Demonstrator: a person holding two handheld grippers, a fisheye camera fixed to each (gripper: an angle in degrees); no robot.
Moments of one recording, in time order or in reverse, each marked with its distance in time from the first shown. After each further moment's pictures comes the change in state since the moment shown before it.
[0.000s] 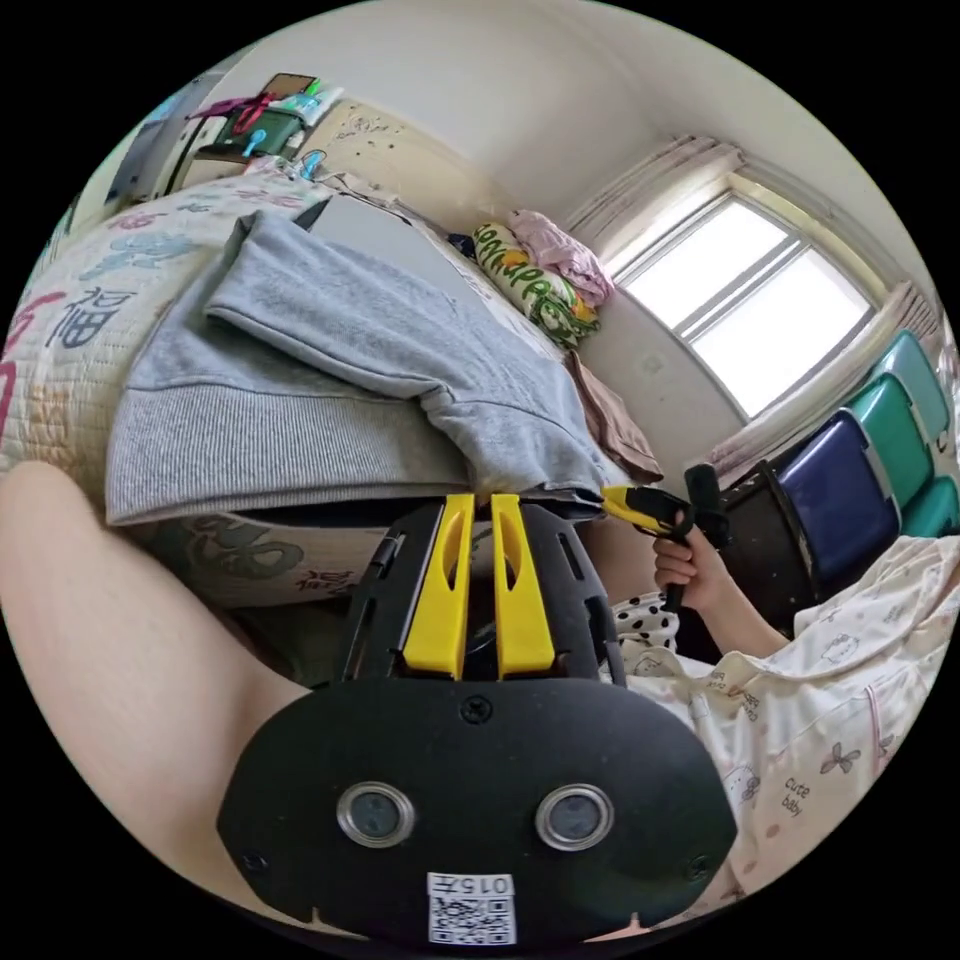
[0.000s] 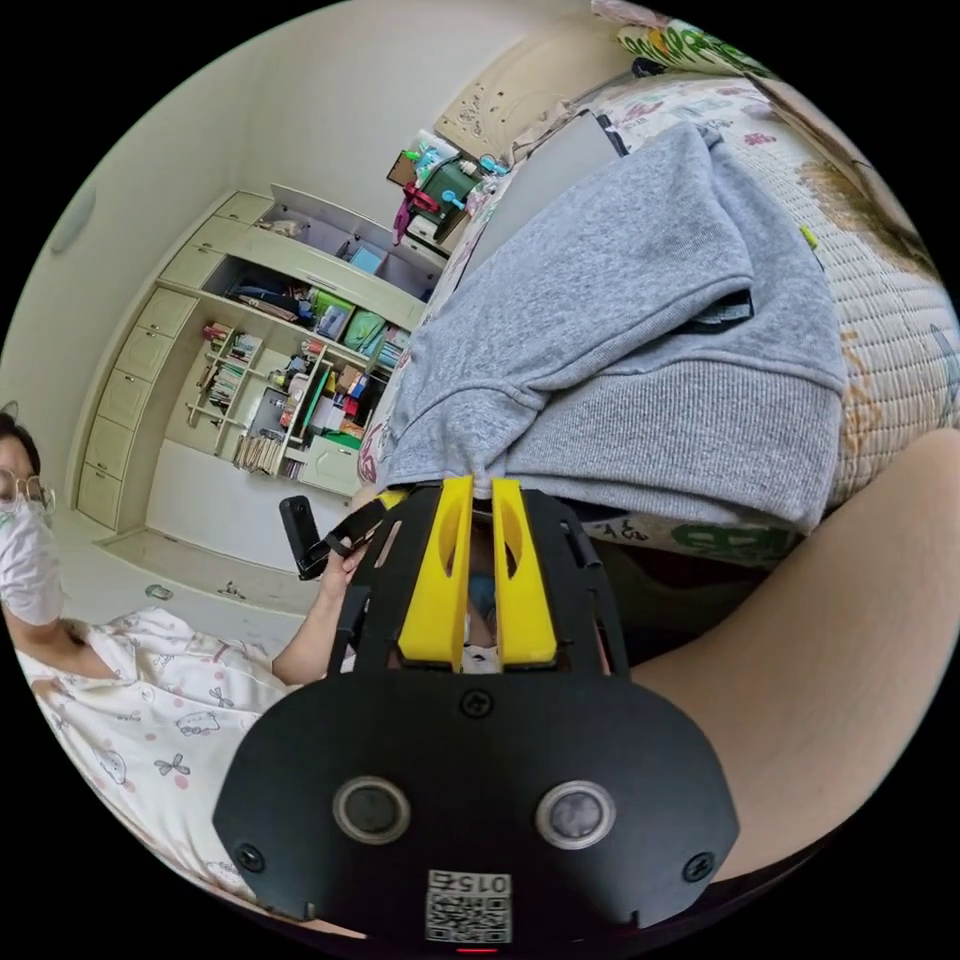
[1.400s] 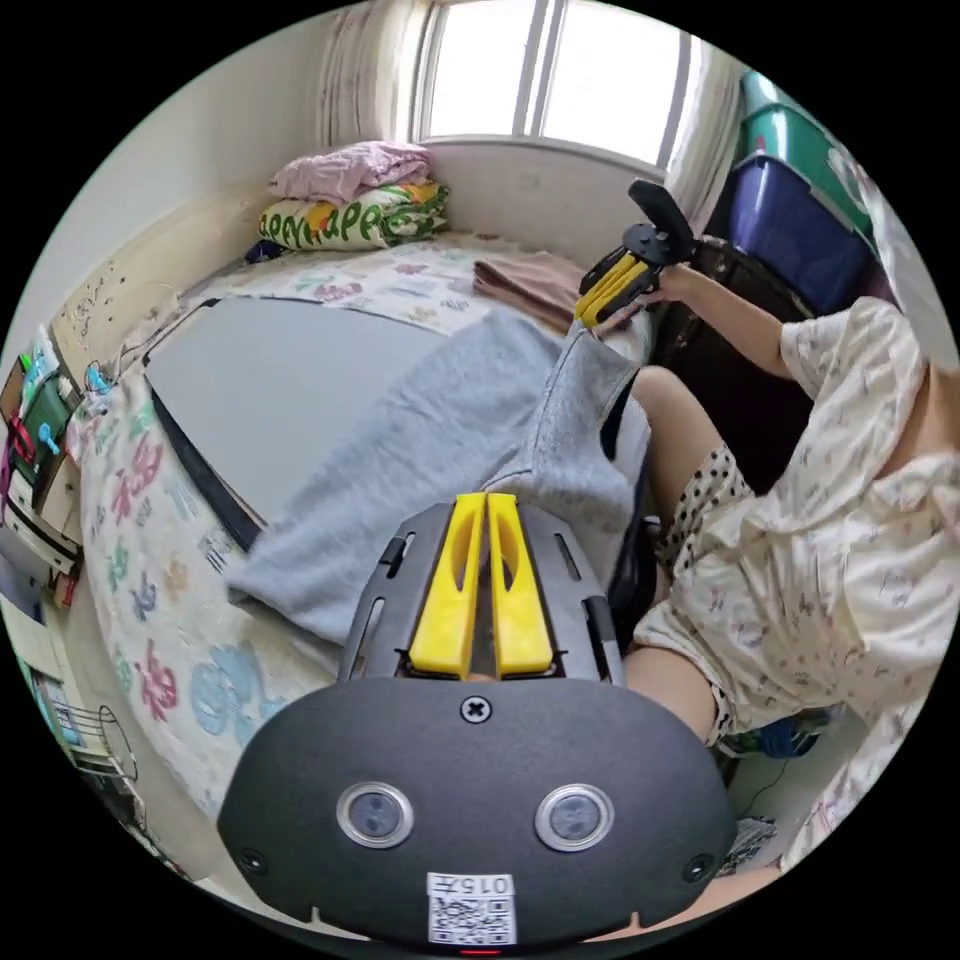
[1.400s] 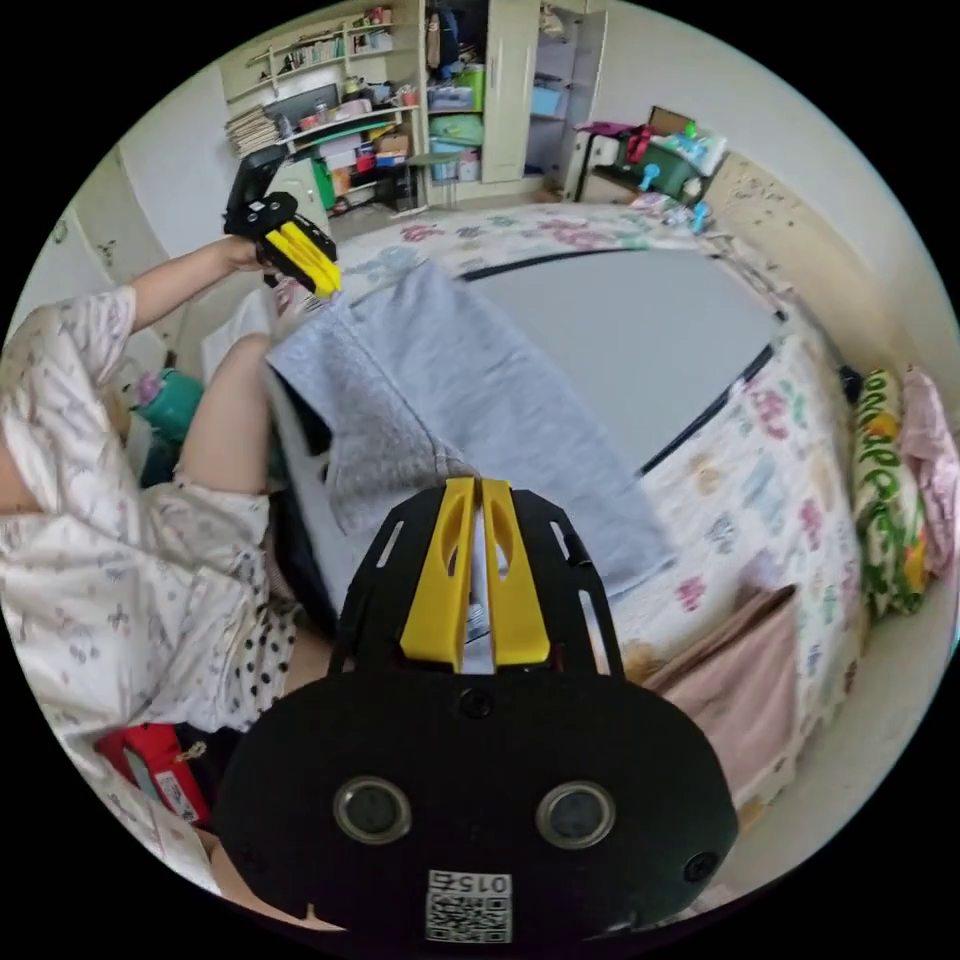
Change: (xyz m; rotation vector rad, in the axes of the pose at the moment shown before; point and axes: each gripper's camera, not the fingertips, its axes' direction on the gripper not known) left arm 0.006 -0.344 0.008 -0.347 -0.174 0.774; right arm 0.031 -0.137 0.213 -0.317 0.649 -0.853
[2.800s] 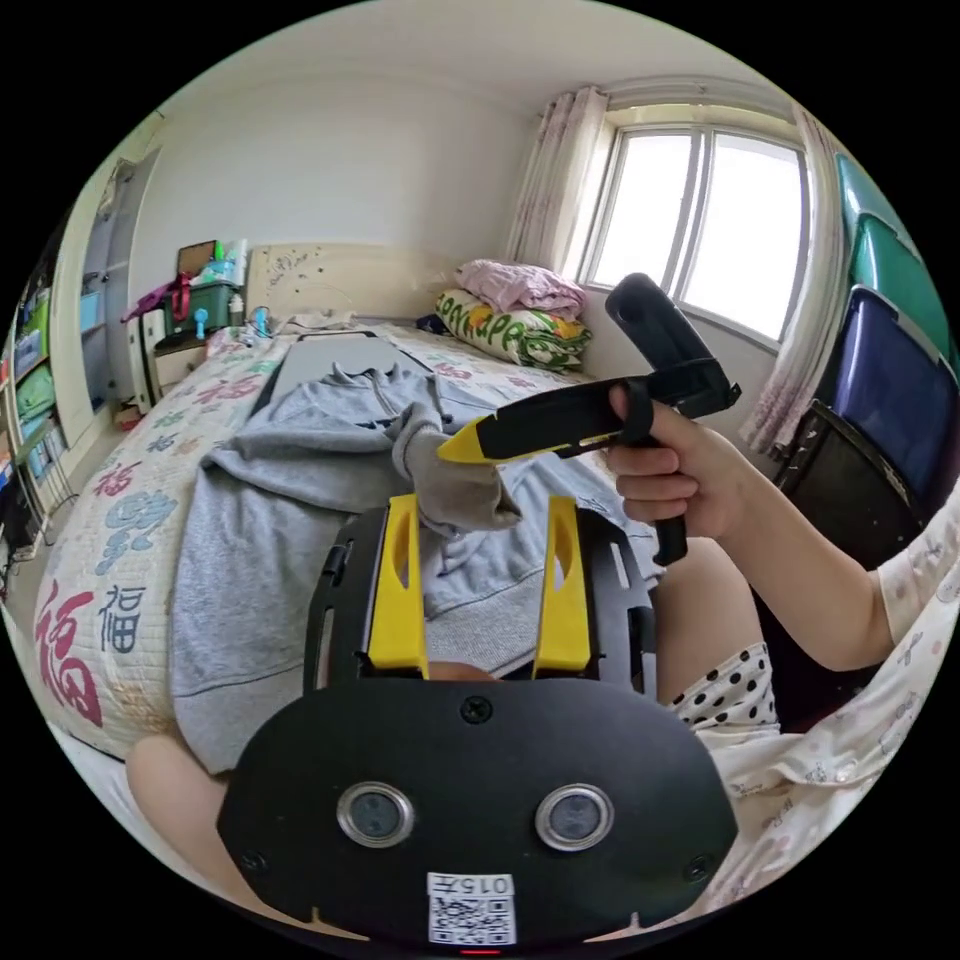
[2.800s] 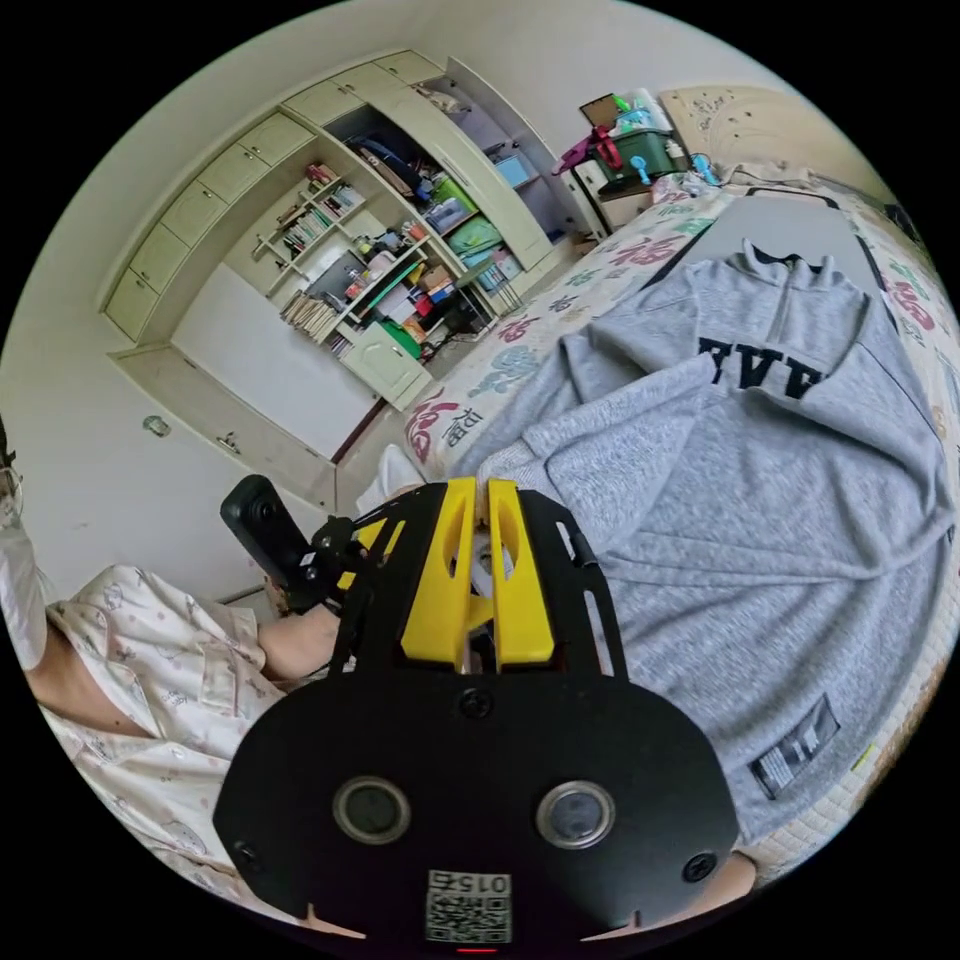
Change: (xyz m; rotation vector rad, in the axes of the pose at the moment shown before) left arm 0.233 0.186 0.090 0.408 -0.275 -0.467; right arm -0.082 -0.046 -0.034 0.253 -0.689 0.326
